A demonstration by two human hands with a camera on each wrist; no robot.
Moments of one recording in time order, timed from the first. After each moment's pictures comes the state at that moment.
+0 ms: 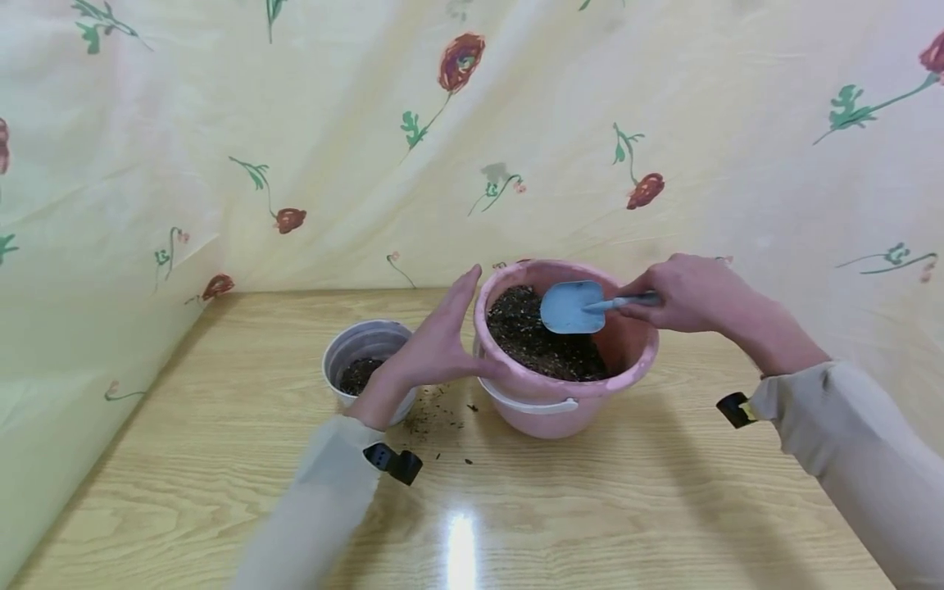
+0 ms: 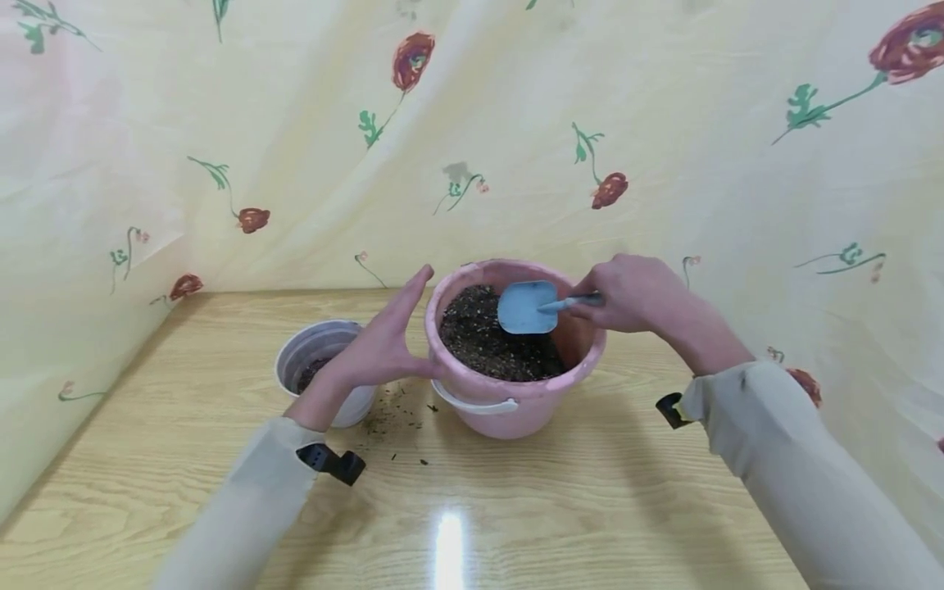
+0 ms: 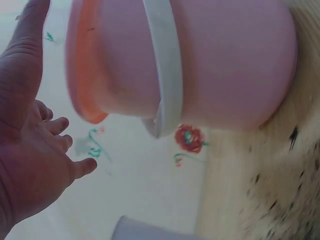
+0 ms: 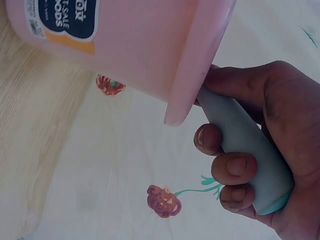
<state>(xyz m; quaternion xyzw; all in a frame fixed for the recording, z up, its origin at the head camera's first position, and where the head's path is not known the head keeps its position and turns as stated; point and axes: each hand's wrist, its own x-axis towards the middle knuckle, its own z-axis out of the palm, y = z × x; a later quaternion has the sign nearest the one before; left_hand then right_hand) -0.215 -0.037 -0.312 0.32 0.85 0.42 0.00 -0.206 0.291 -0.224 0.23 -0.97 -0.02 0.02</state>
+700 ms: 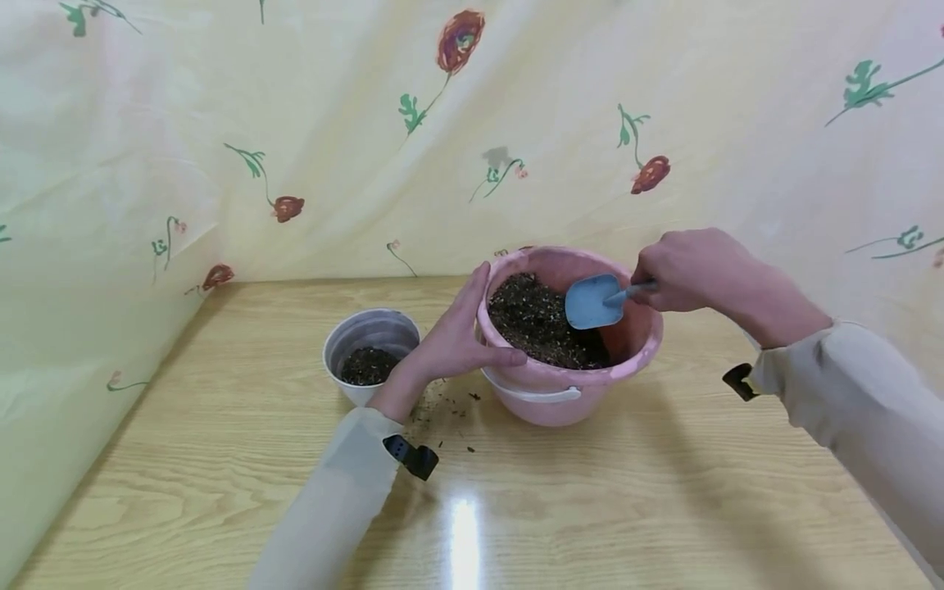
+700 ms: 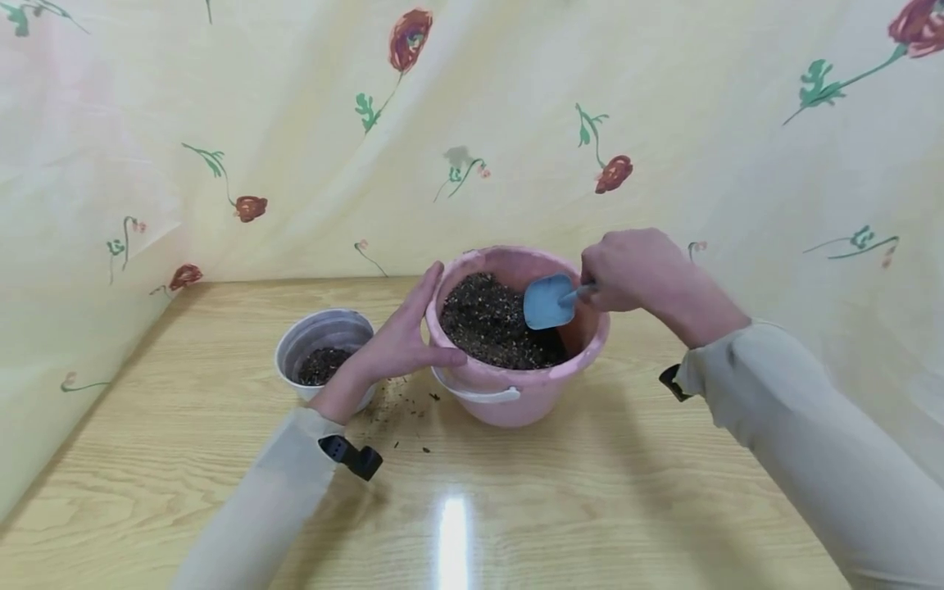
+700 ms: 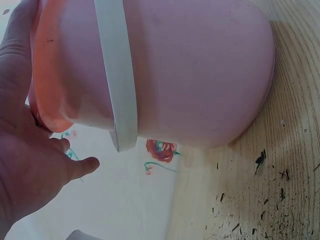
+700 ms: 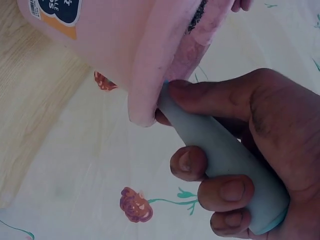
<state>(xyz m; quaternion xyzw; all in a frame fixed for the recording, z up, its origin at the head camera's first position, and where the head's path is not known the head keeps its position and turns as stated) -0.221 -0.019 -0.329 0.30 0.83 0.47 0.05 -0.210 0.275 -0.204 0.22 -0.97 -0.10 -0.01</state>
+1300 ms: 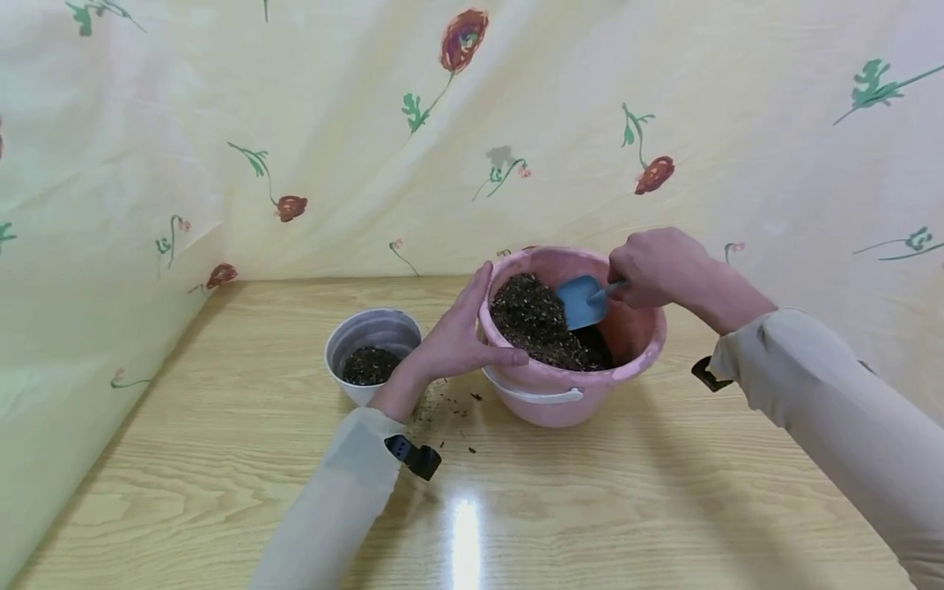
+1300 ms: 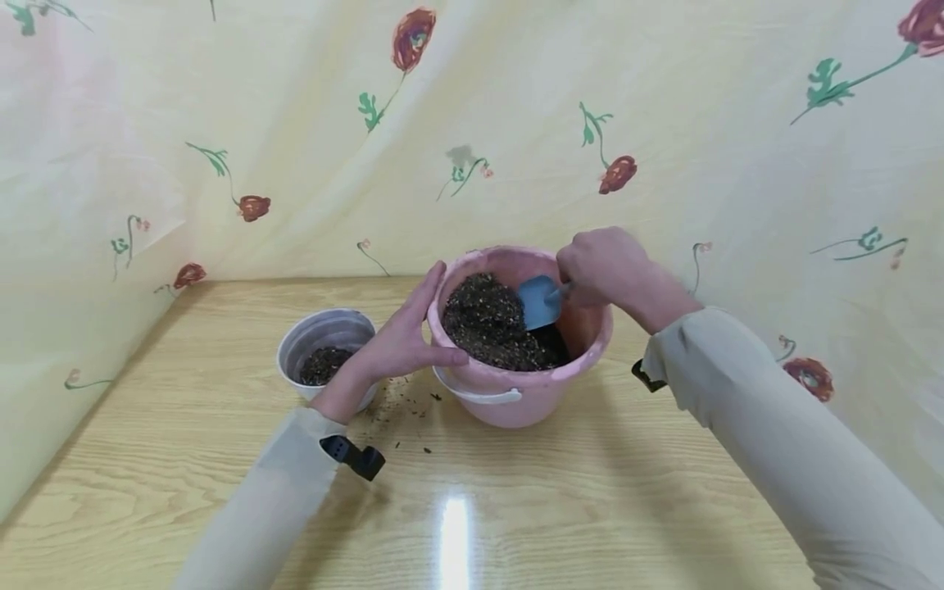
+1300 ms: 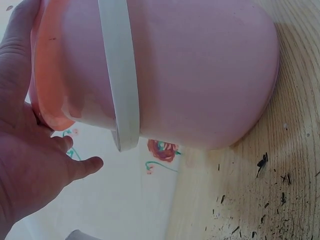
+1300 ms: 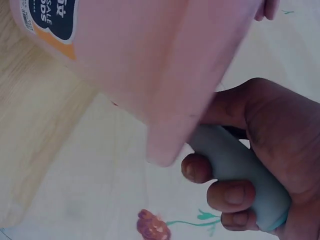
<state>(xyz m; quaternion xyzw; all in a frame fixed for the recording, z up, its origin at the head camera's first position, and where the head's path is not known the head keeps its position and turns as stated) -0.222 -0.019 -0.329 0.30 0.82 0.48 0.05 -0.236 0.259 -0.222 0.28 -0.95 -0.13 0.03</state>
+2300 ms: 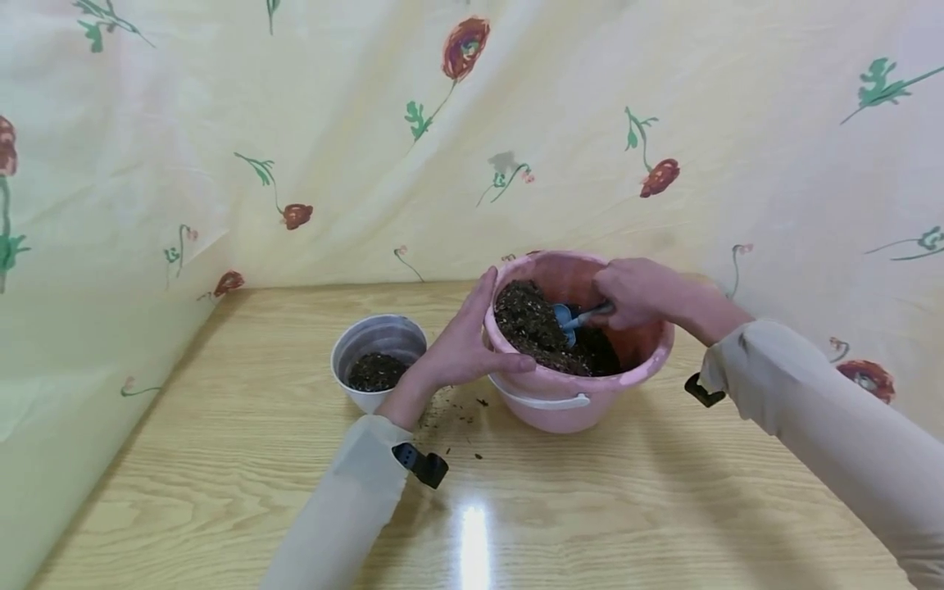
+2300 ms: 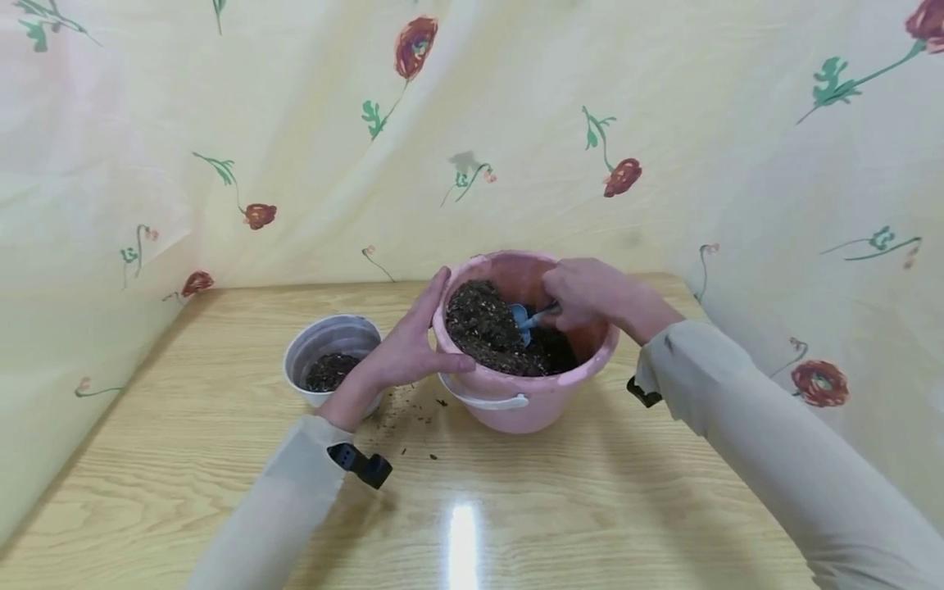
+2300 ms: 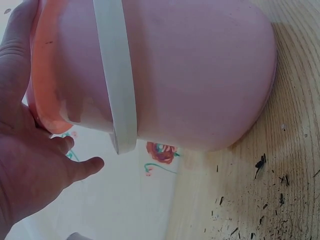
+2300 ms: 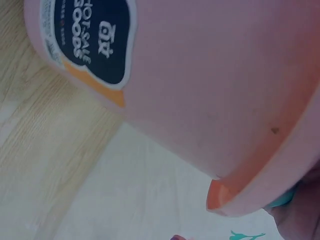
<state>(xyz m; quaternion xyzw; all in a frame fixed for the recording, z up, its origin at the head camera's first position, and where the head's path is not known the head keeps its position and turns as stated) -0.221 -0.017 -0.330 0.30 0.82 0.49 0.05 -0.248 0.257 -0.253 0.35 -0.93 -0.05 0.01</state>
